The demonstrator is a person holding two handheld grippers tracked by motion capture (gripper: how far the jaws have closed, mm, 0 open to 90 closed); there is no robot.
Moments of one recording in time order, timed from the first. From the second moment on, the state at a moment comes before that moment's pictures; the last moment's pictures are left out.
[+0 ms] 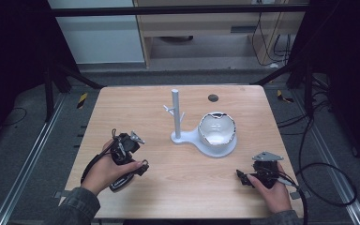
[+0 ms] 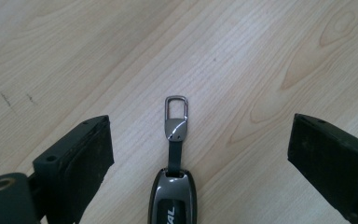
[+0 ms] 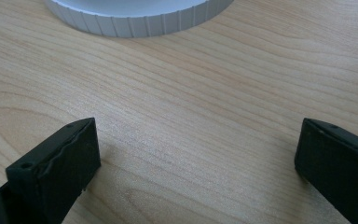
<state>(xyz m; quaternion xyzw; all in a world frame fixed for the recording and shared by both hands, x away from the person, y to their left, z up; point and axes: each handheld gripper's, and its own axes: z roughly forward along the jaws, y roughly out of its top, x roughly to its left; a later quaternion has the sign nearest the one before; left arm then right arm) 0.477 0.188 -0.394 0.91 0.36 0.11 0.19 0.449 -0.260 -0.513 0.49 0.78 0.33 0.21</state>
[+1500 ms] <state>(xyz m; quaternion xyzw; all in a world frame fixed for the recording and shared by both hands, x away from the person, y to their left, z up) 0.513 0.188 -0.454 0.94 0.35 0.02 0.04 0.448 -0.260 -0.513 0.50 0.77 0.33 0.21</state>
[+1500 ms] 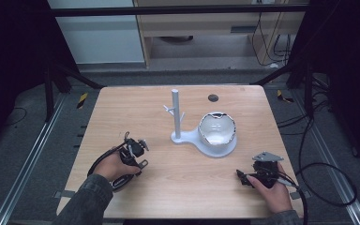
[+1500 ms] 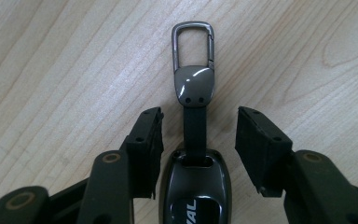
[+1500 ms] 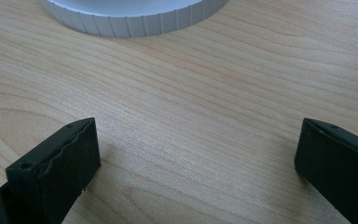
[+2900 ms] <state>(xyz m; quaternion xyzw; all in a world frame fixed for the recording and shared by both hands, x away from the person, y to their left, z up) 0.512 0.186 -0.458 0.94 0.35 0.02 0.03 0.448 -0.260 -0.513 0.50 0.78 0.33 0.21</state>
